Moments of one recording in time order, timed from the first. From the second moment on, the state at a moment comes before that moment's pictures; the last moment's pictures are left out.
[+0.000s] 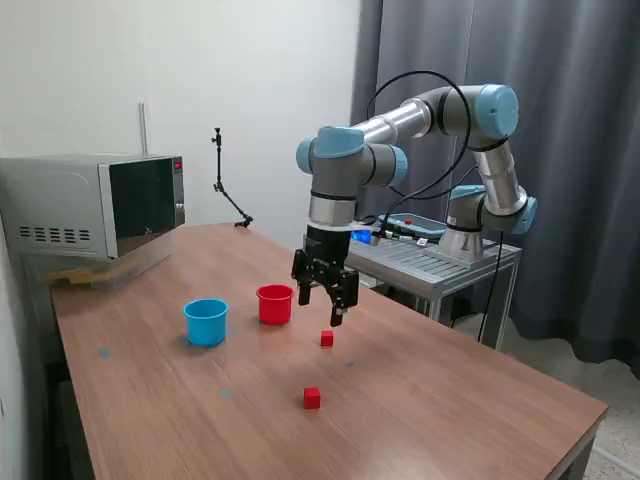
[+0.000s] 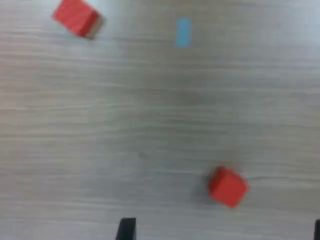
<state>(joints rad) 0.07 -0.73 1.02 -1.93 -1.59 -3.05</state>
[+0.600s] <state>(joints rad) 0.12 -0.65 1.00 -1.92 -1.58 -3.00</state>
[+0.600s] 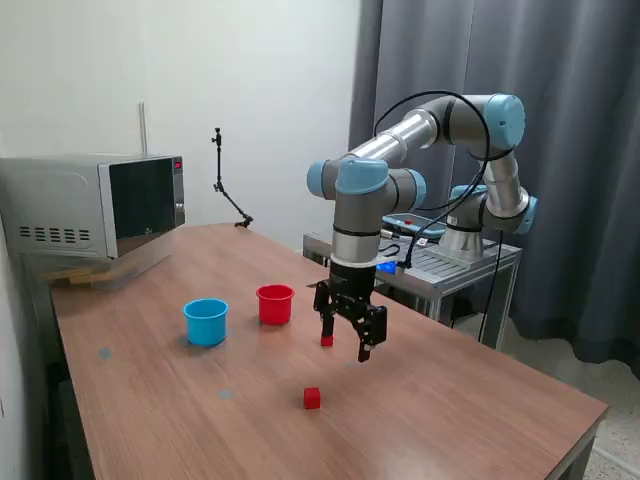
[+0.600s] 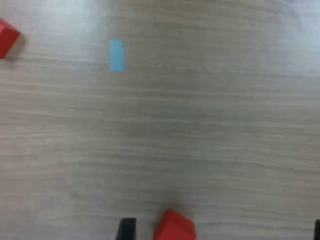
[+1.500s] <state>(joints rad) 0.11 -0.49 0.83 -1.94 -1.58 -2.85</state>
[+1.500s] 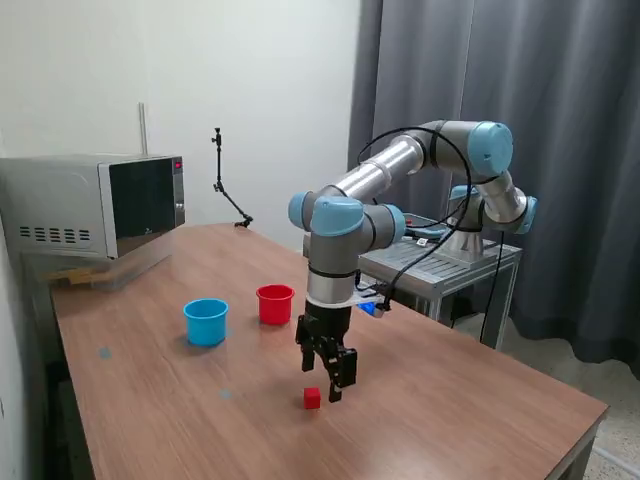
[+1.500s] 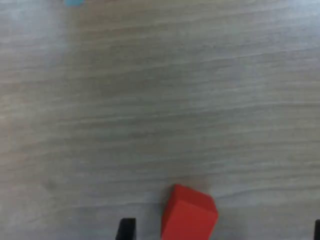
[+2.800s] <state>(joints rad) 0.10 -0.46 0.84 -1.97 -1.59 -2.81</state>
